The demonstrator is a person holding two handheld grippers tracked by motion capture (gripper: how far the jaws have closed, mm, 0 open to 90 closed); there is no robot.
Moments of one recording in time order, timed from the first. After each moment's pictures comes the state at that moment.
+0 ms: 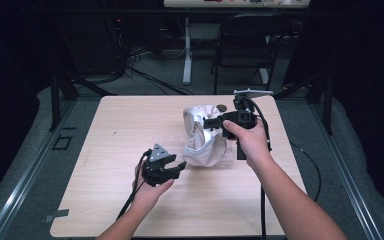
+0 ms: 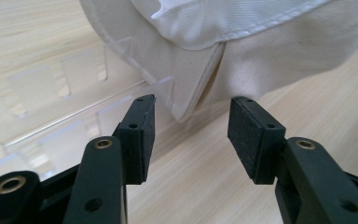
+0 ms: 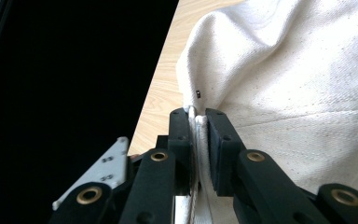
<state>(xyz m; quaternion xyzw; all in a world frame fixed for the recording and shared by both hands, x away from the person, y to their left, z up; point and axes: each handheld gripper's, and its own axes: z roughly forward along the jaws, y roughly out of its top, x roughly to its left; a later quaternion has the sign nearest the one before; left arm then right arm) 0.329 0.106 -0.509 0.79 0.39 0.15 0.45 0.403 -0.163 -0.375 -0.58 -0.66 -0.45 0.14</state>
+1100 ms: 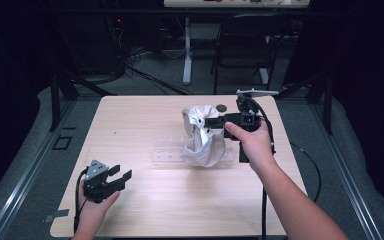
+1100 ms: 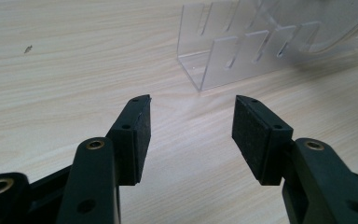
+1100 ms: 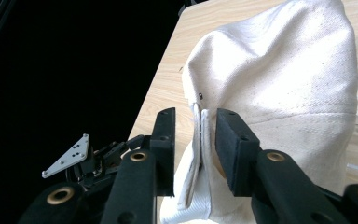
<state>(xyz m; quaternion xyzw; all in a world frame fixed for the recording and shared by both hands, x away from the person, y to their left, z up) 0.295 0.247 -0.533 0.74 0.48 0.20 0.43 0.386 -0.165 -0.363 -0.57 -0.67 -0.47 0.10</state>
